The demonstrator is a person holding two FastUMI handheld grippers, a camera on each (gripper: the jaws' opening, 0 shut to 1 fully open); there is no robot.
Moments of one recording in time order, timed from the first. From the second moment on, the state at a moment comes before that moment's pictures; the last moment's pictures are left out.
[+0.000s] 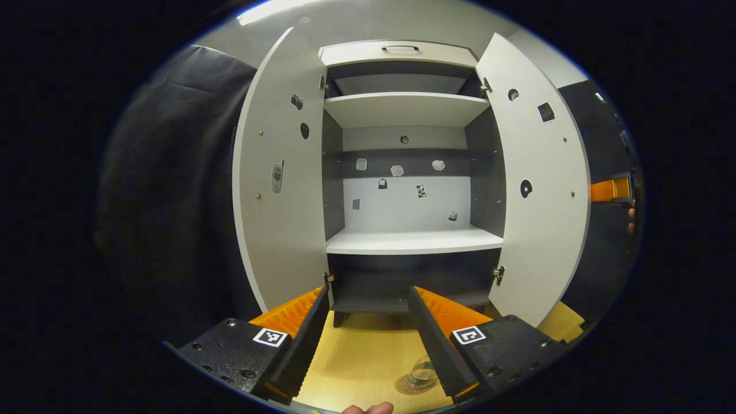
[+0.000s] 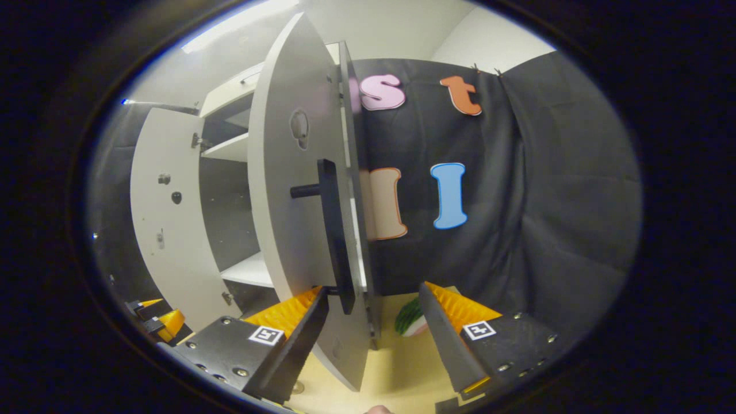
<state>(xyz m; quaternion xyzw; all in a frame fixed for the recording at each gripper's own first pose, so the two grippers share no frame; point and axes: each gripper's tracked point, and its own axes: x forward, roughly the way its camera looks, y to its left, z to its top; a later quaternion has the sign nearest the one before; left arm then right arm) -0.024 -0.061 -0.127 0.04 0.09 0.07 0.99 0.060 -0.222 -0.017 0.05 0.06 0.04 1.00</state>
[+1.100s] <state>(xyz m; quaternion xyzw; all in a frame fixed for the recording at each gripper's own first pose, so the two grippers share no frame) -0.099 0.089 -0.103 0.02 0.08 0.22 0.97 0.127 -0.072 -0.023 0.05 0.04 0.15 0.99</state>
